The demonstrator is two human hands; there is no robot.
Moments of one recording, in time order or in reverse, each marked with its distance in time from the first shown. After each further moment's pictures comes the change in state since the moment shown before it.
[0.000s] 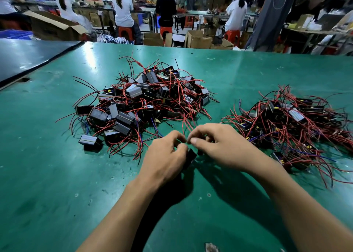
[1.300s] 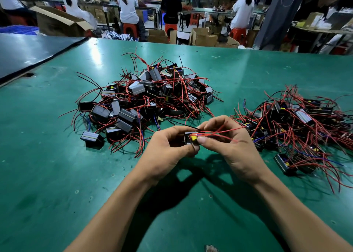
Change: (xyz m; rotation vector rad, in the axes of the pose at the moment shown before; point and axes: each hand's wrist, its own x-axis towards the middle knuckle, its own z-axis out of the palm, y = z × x) left_hand -0.002 0.002 -0.009 -0.702 -0.202 -0.068; right_hand -0.015 0.009 0.019 0.893 0.259 -0.102
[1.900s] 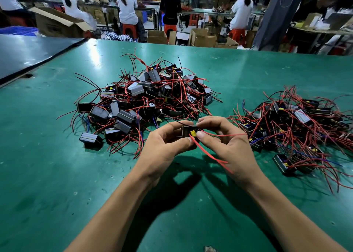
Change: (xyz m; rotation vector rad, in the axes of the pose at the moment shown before) left_hand 0.001 0.002 0.002 -0.257 0.022 0.055; right_hand -0.003 0.003 0.008 -0.050 0.117 -0.031
